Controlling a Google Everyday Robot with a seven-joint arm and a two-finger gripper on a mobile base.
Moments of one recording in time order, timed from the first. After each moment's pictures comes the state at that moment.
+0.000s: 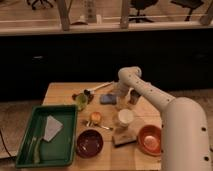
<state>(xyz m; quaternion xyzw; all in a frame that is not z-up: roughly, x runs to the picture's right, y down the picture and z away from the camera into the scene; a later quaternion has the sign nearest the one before) 0.075 0.077 0.955 -0.26 -0.23 -0.24 0.91</state>
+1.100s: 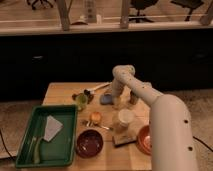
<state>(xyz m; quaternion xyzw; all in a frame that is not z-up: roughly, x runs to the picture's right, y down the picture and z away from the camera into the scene) 0.046 0.086 0.962 -0.31 -0.23 -0.22 0.90</state>
